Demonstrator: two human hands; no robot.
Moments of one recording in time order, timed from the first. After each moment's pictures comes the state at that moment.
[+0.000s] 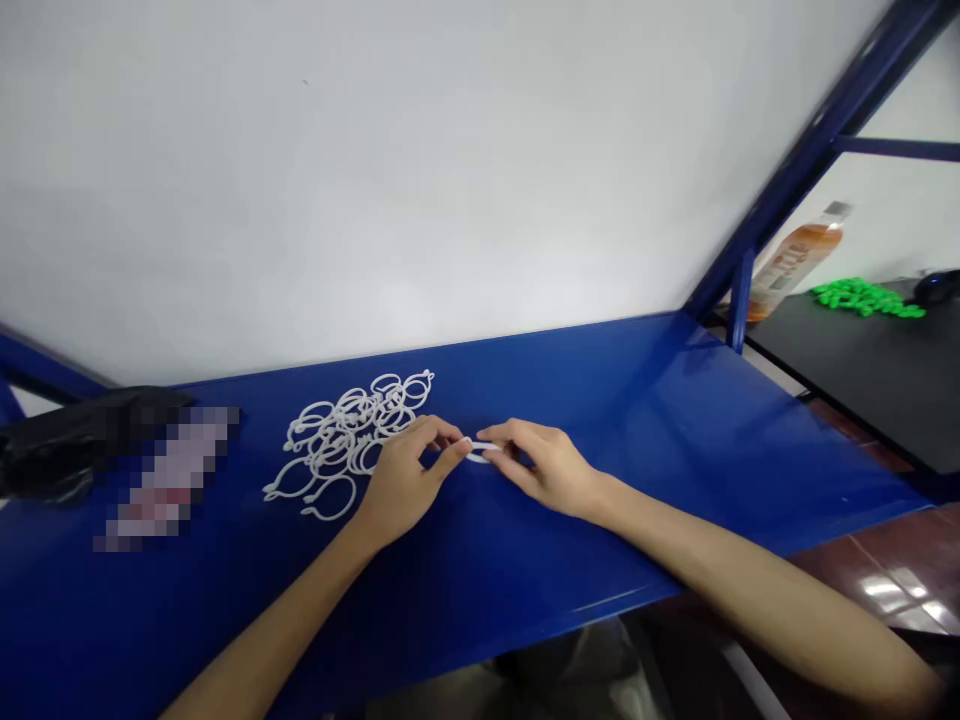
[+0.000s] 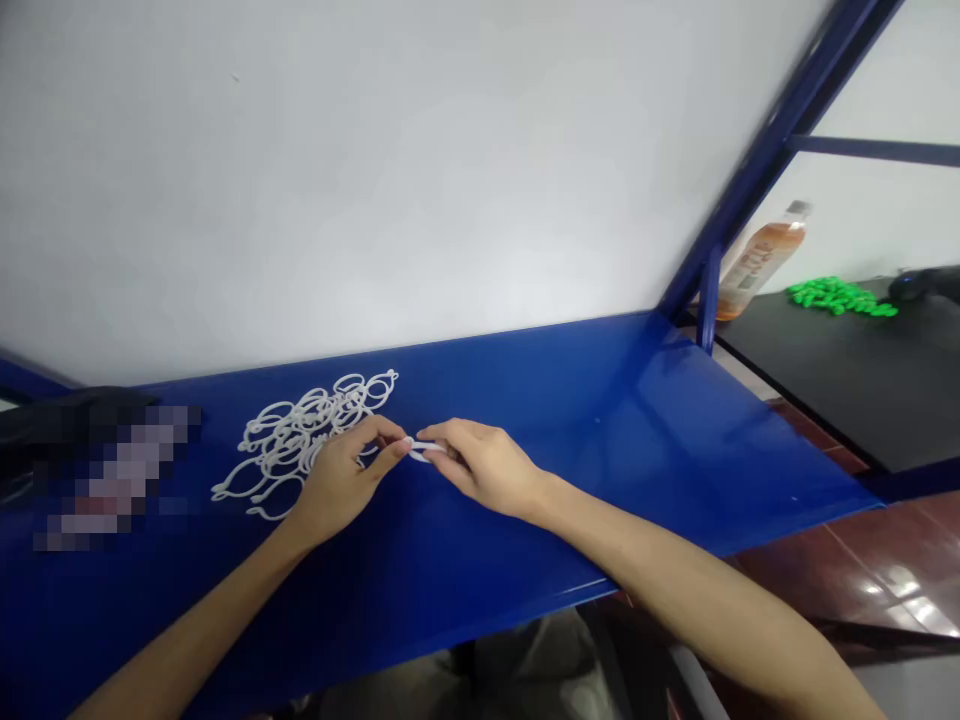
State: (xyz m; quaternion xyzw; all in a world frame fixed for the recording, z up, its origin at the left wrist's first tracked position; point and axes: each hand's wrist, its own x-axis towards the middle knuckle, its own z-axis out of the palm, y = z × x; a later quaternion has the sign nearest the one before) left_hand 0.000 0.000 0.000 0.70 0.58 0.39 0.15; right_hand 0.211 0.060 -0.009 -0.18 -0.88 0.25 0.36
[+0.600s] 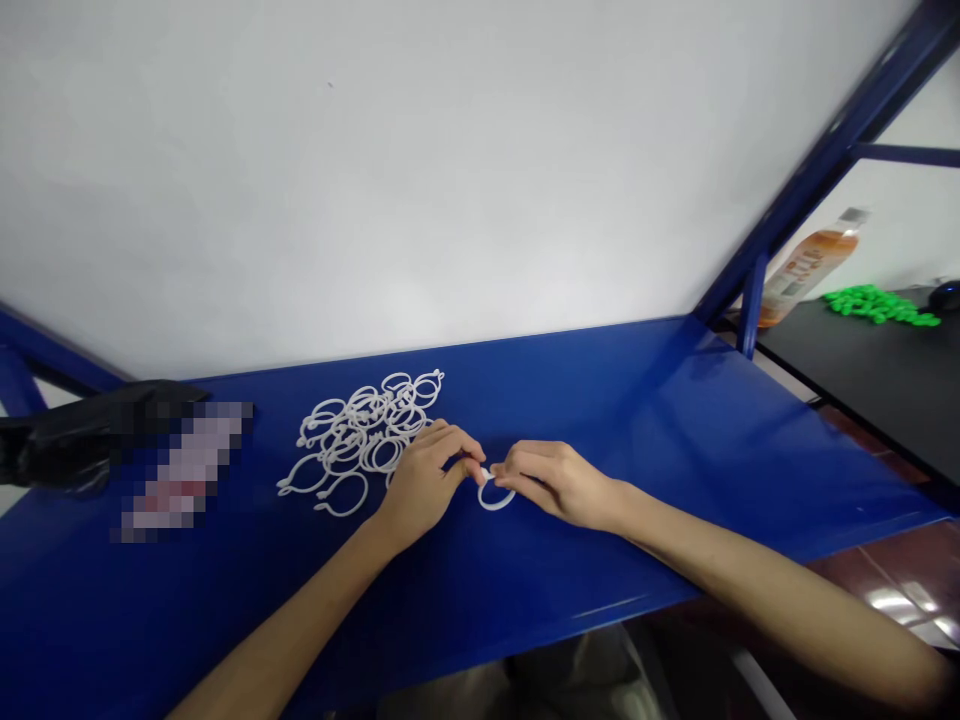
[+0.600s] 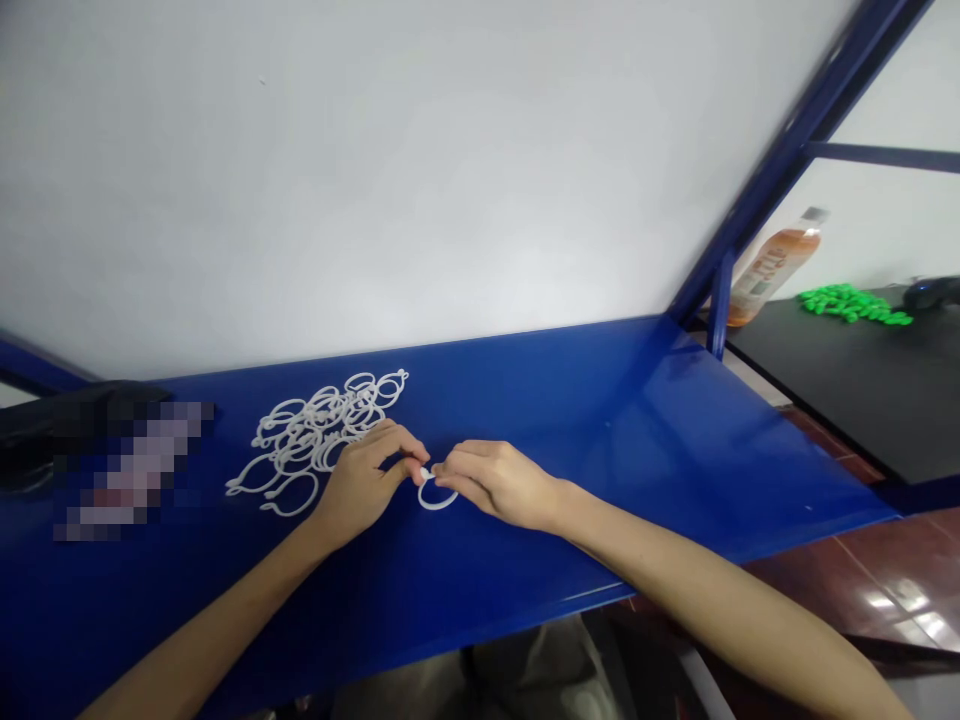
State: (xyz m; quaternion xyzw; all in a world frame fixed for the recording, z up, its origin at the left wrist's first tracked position) left_hand 0.005 0.000 -0.012 0.75 0.52 0.40 0.11; right_hand 0.217 0.058 -0.007 -0.10 -0.92 0.27 0.28
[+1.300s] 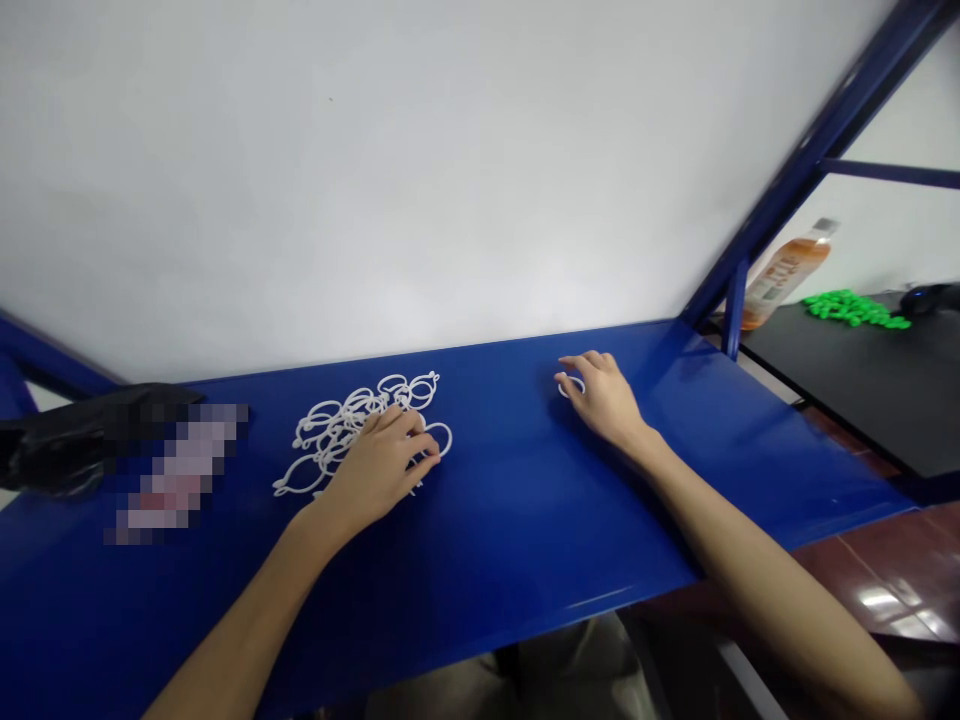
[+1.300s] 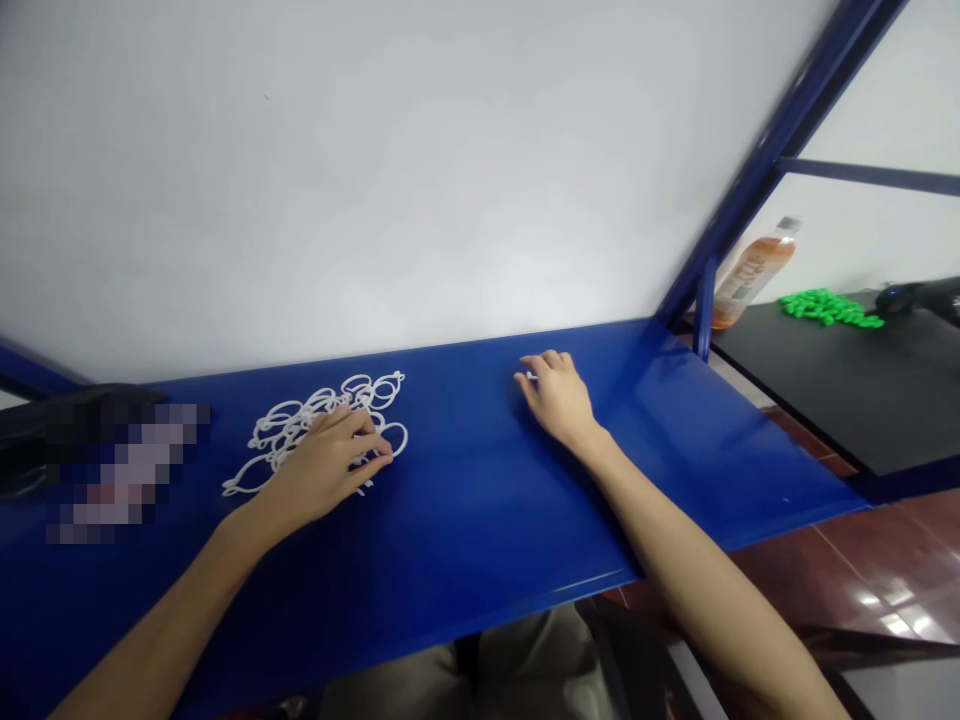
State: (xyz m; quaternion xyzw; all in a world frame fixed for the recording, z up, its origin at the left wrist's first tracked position) left_hand -0.051 0.001 -0.006 0.82 0.54 0.15 -0.04; right_hand 0.262 0.141 -0.011 -0.48 -0.83 -0.01 0.29
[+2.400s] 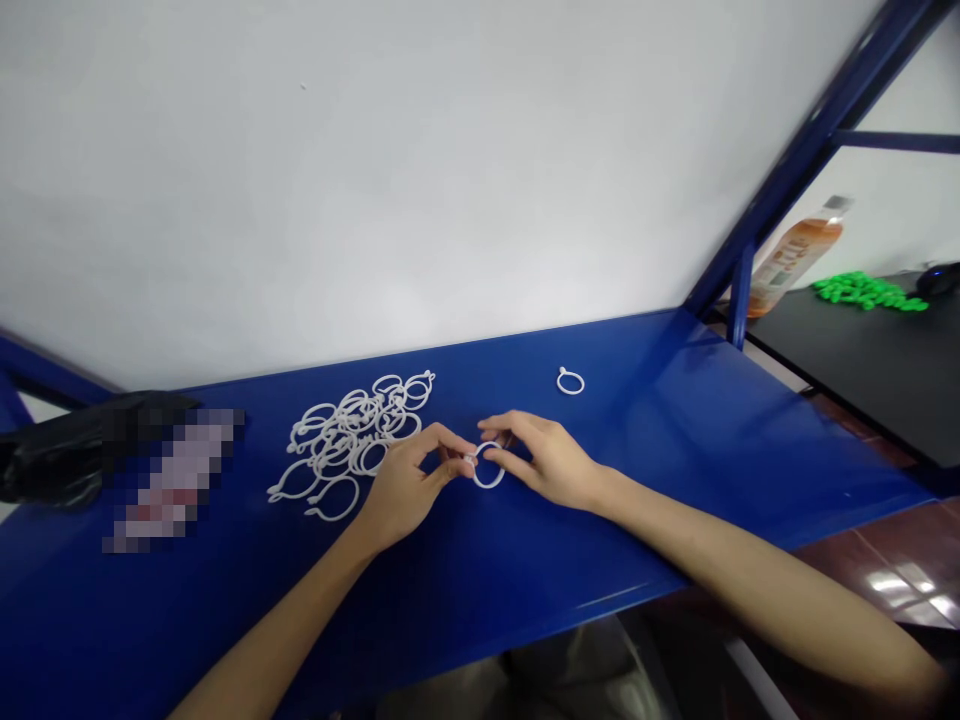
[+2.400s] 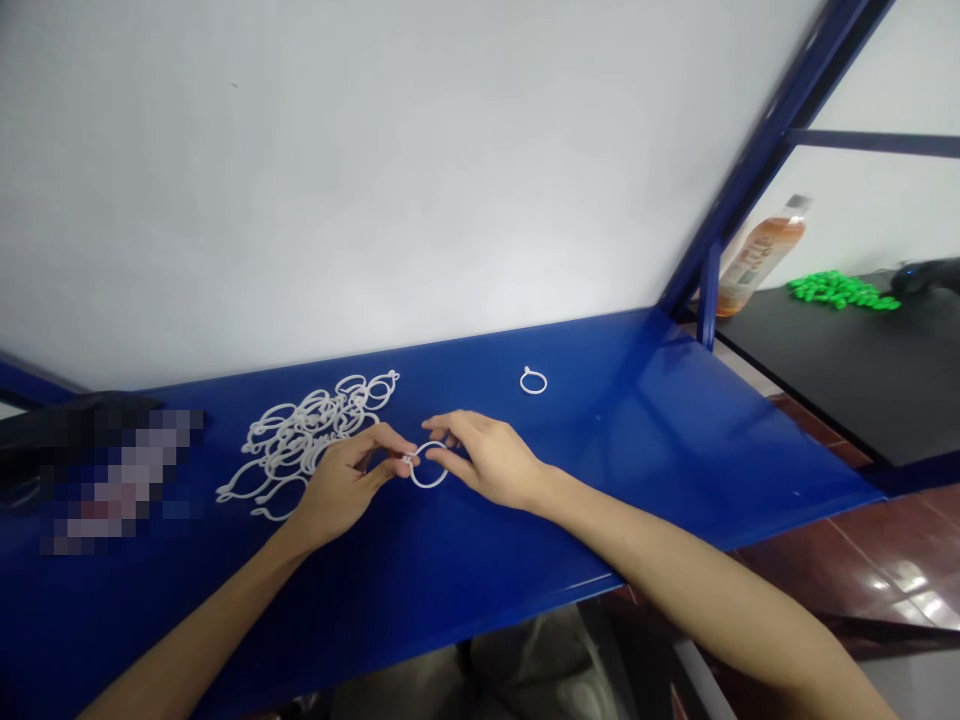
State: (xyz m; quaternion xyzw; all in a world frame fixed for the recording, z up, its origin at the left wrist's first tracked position) left_hand -0.003 -0.004 -0.006 0.69 0.55 0.41 0.25; right_hand 0.212 0.064 -0.008 -0.20 -0.89 0.25 0.33
